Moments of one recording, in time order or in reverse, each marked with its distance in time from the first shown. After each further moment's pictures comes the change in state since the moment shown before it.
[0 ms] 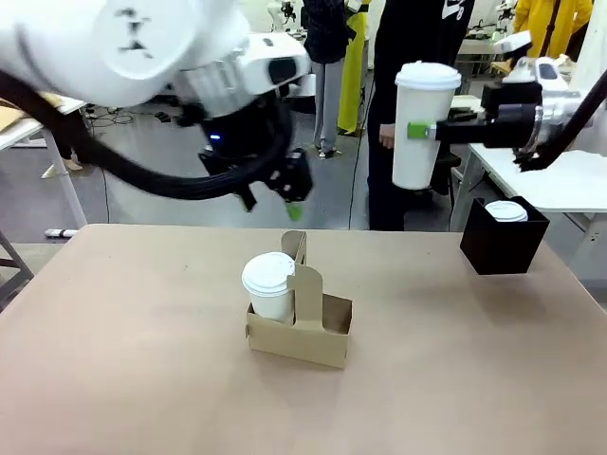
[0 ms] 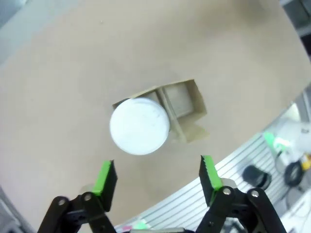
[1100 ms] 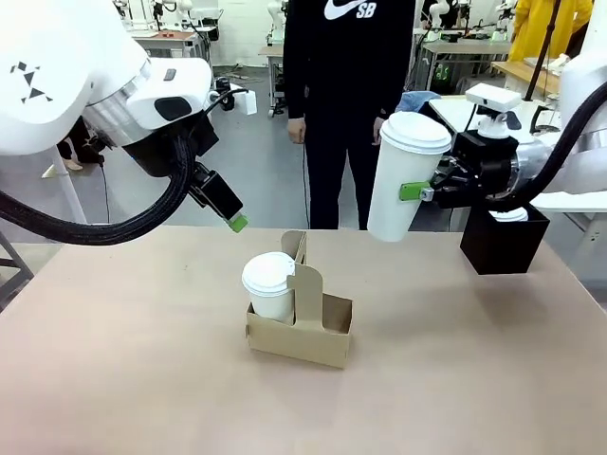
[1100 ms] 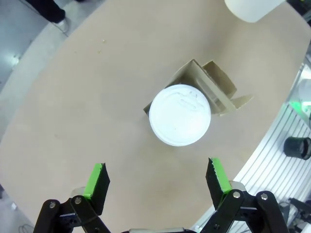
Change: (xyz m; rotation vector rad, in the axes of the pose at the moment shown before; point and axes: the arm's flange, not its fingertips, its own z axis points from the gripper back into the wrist) left arm -0.042 0.072 -0.010 -0.028 -0.118 -0.312; right arm -0.060 0.025 -0.044 0.351 -0.069 0.133
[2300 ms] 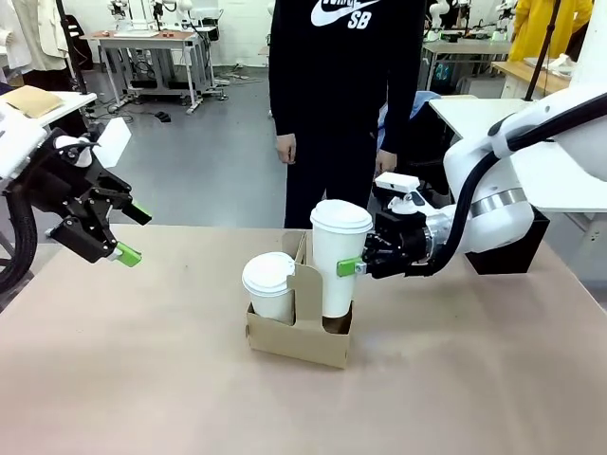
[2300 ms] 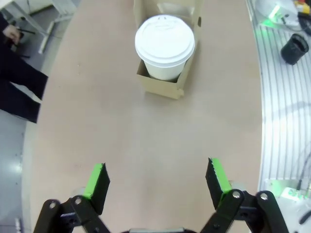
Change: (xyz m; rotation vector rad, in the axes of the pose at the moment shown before) left arm -0.126 0.103 0.006 -0.192 -0.190 -0.545; right arm -0.130 -0.030 -0.087 0.198 -0.028 -0.226
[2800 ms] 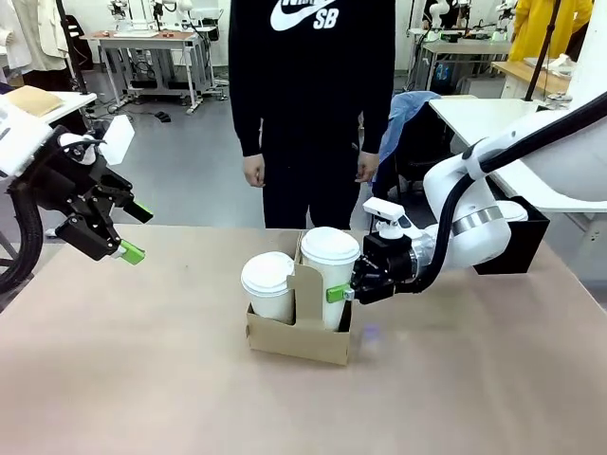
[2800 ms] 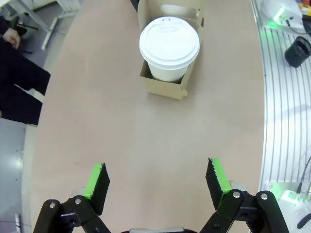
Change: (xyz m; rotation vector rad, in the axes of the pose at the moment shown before) left arm 0.005 0.000 0.000 0.016 0.009 0.014; right arm -0.043 -0.019 -0.007 0.013 0.031 0.055
